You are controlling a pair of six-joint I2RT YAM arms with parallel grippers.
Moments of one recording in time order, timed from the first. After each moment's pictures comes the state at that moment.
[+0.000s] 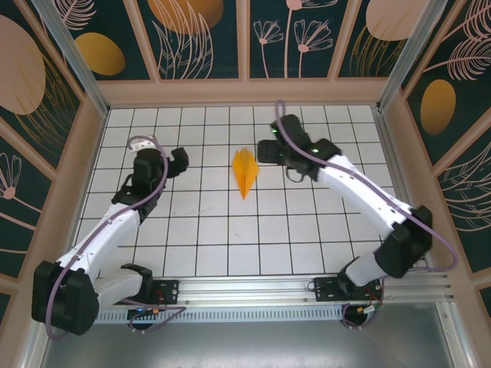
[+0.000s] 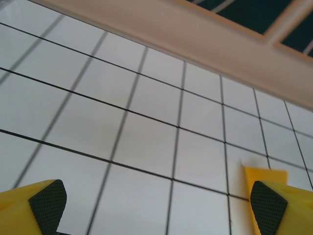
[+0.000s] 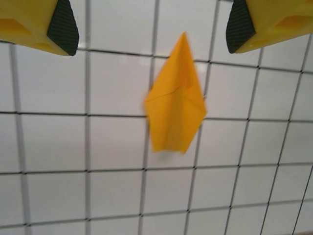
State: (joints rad) left arm -0.27 1.11 0.72 -0.09 -0.24 -0.54; right arm 0.64 1.44 1.34 -0.70 0.23 0.51
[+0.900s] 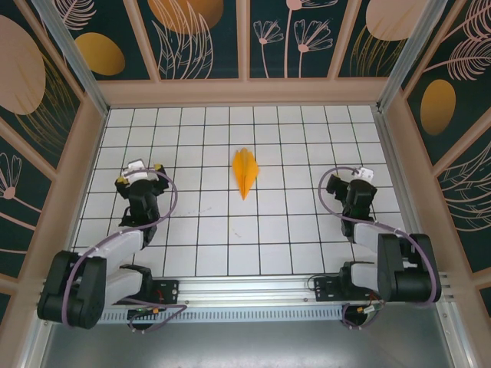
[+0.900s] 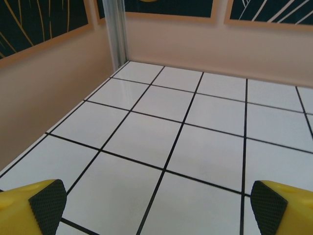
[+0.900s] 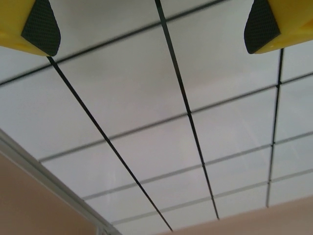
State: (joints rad) left arm -0.20 1.20 0.25 0.69 -0.53 -0.15; right arm 0.00 1.29 0.23 0.69 0.19 0.18
